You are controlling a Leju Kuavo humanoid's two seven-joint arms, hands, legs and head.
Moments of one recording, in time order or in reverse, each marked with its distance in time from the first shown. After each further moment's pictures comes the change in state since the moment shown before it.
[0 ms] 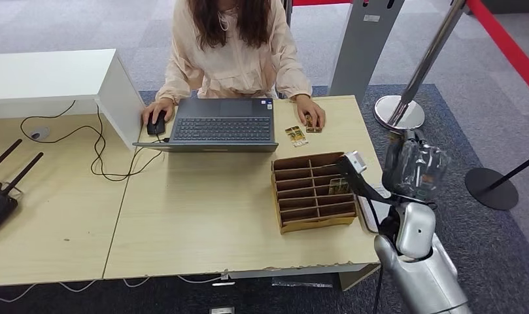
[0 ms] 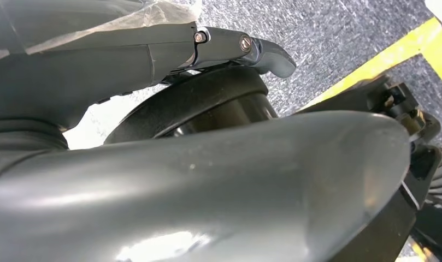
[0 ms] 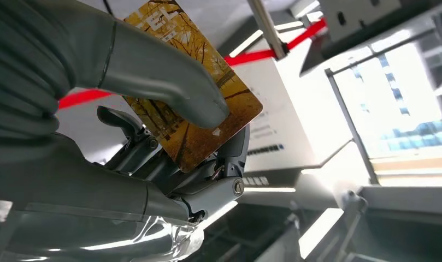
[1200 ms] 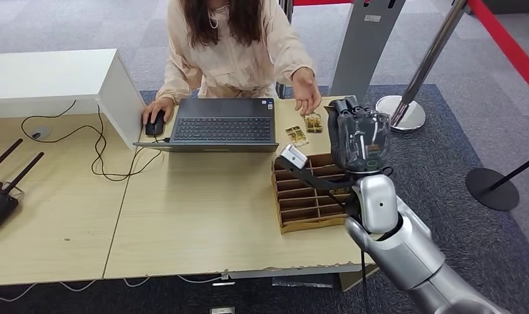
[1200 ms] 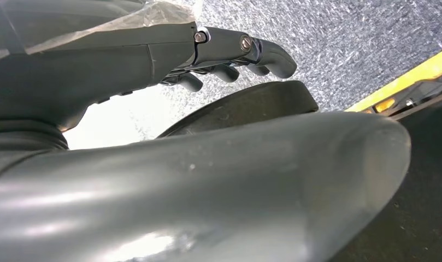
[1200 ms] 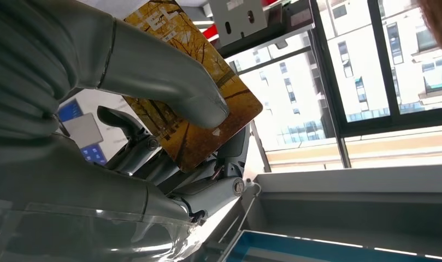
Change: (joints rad) left arm -0.005 0.025 -0.010 0.001 0.001 0.005 0.134; right arm -0.241 -0.017 0.348 -0.002 -0.032 0.092 -0.005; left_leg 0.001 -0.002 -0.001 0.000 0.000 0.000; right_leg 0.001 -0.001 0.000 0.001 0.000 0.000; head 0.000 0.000
